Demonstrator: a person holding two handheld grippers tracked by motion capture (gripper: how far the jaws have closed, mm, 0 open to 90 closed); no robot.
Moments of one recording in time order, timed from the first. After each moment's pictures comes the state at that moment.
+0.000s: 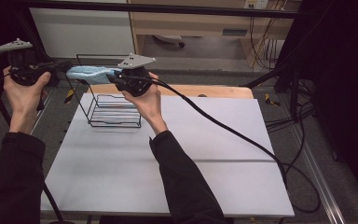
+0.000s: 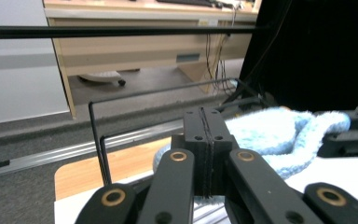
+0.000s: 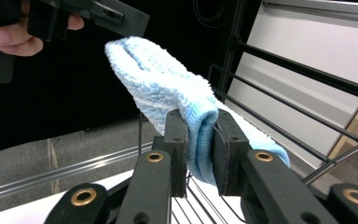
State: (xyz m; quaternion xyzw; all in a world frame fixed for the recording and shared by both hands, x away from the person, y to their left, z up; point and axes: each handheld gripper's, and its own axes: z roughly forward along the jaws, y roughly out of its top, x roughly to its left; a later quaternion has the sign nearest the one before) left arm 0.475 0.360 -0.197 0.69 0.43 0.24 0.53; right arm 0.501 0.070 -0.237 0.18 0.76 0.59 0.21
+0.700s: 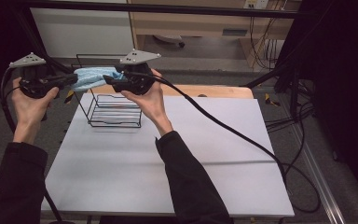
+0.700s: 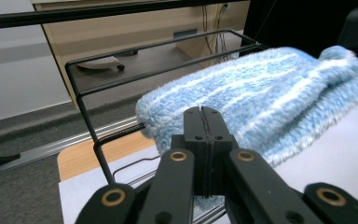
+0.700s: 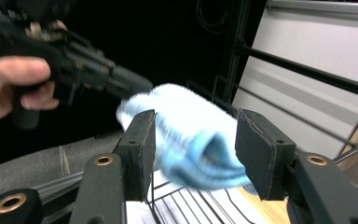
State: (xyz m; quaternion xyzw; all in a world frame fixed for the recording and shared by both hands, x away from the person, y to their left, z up) left arm 0.467 0.351 -0.226 0.73 0.41 0.26 0.49; right arm 0.489 0.061 -0.216 0.19 0.75 0.60 0.19
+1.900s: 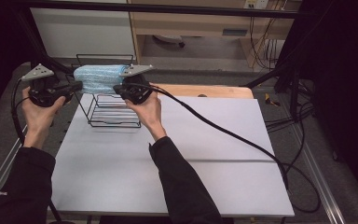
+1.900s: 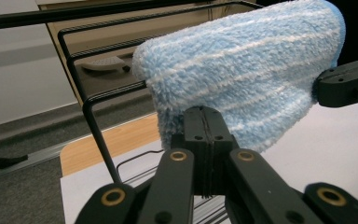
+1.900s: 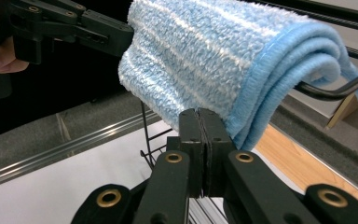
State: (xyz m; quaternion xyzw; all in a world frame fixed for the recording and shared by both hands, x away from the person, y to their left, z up) left arm 0.472 0.351 -0.261 0.72 0.40 0.27 0.49; right arm 0.505 0.074 -0.268 0.23 0.80 0.53 0.16
